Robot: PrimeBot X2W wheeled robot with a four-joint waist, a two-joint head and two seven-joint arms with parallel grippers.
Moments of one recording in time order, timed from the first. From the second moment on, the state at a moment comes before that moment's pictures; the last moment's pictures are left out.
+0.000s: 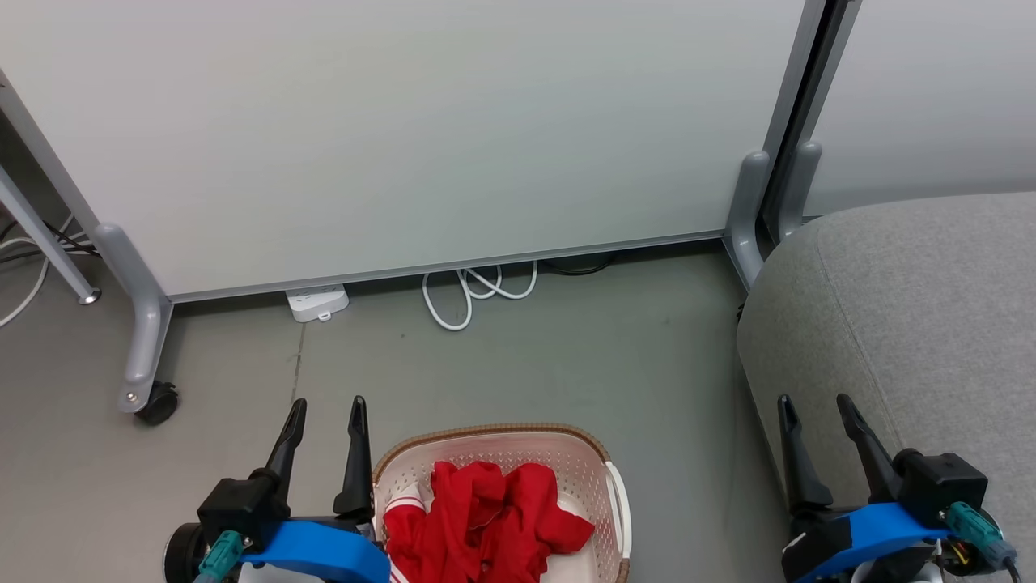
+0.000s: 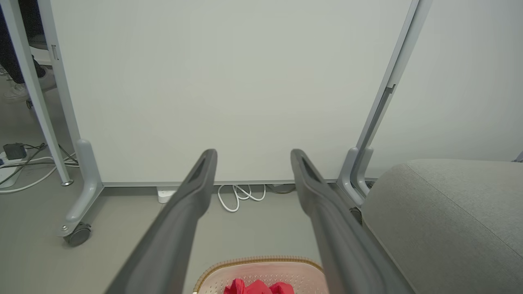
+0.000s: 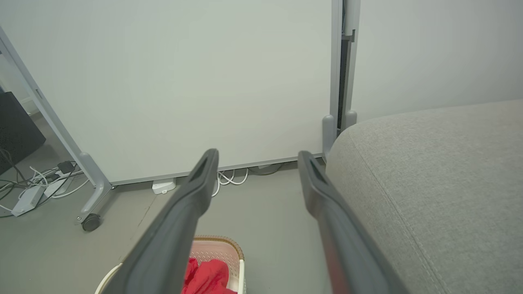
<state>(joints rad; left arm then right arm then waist) -0.14 0.05 -0.20 0.29 -0.28 0.05 -0.26 -0.04 -0.05 -0.03 0.19 0.13 0.13 -0.12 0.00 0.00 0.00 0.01</state>
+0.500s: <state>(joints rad) -0.19 0.06 -0.19 0.34 -0.26 0.04 -0.26 -0.15 -0.05 0.03 0.15 0.14 0.13 -0.14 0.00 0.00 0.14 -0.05</state>
